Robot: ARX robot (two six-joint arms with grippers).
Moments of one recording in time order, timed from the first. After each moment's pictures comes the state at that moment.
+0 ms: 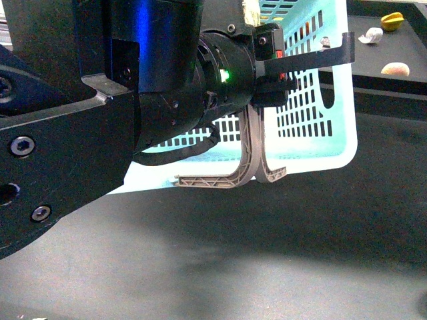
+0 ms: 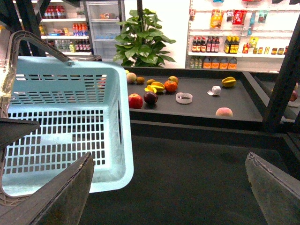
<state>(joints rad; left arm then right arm) -0.58 1.92 0.84 0.88 -0.02 -0.39 0.00 0.00 0.01 0.00 0.00 0.00</state>
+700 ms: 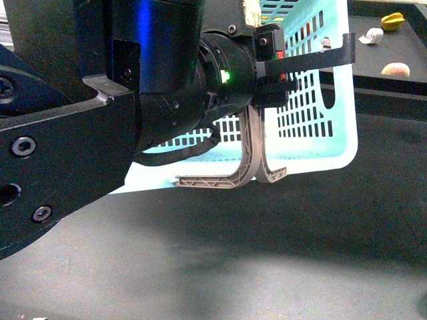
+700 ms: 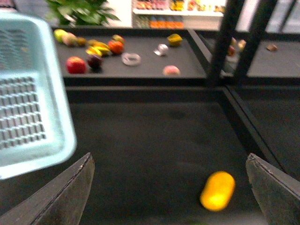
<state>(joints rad) -0.58 1.92 0.84 0.88 -0.02 -0.39 0.02 0.19 0.04 -0.07 0.32 0.00</state>
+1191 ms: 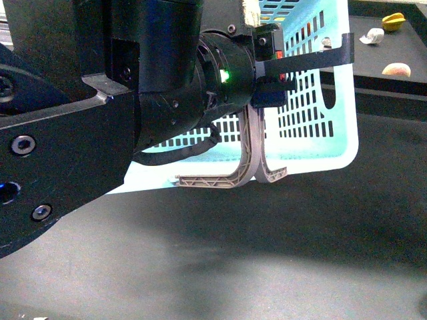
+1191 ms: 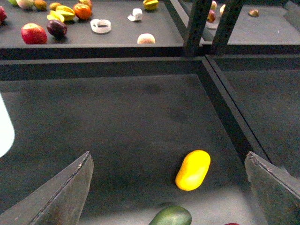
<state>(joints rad) -0.58 1.92 0.84 0.88 -0.01 -0.39 -0.37 0.99 0.08 0.58 0.02 -0.08</state>
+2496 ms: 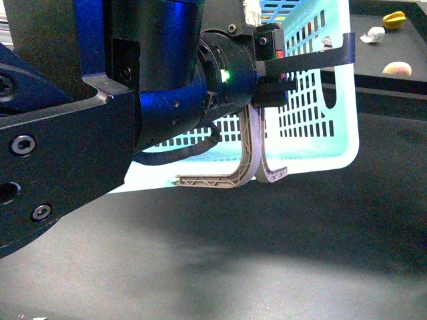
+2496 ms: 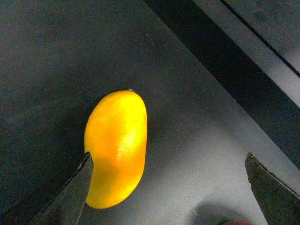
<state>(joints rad) -0.58 1.92 0.84 0.88 -0.02 -0.39 -0.62 2.49 0.88 0.84 0.20 0.14</state>
